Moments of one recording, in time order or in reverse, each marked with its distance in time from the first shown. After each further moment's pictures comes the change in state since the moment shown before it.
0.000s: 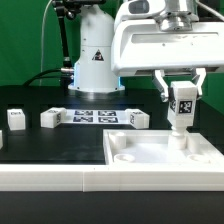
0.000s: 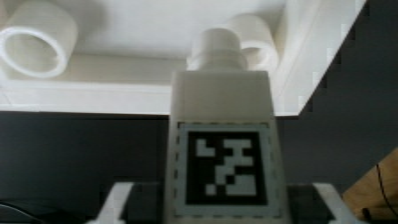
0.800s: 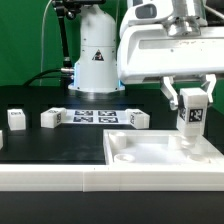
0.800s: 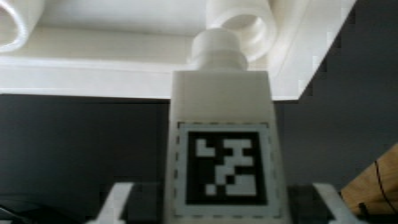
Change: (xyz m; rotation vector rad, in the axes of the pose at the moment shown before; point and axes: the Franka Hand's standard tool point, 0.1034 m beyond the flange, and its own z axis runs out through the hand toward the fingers) arm 0.015 -0.007 0.021 0.008 0.015 -0.004
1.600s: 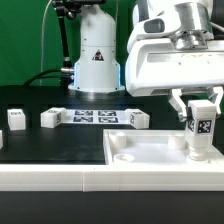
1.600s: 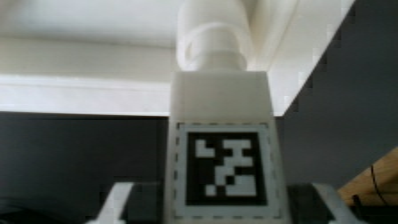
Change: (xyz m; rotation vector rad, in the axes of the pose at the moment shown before) arm -0.010 -0.013 0.017 0.002 0.041 -0.014
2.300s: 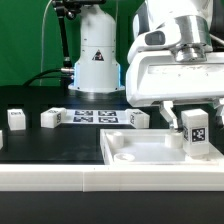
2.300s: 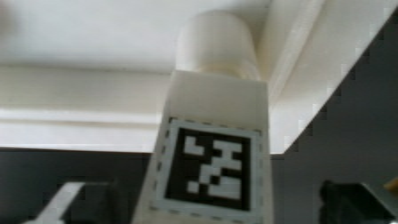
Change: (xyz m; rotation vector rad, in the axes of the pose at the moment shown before) arm -0.010 -0.001 0.009 0.000 -0.019 -0.023
